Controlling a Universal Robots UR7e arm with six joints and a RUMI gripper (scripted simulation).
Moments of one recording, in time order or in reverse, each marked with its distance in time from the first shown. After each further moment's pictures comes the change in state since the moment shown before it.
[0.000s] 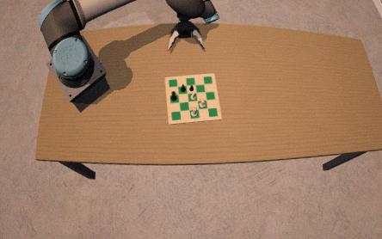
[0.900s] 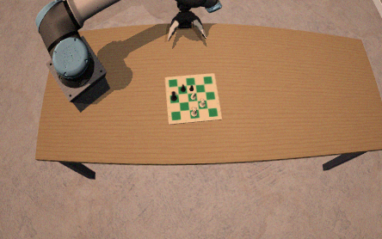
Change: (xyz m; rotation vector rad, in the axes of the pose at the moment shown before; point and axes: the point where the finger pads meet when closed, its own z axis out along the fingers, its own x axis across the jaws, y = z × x) arm -0.004 -0.074 -0.016 0.002 0.000 0.000
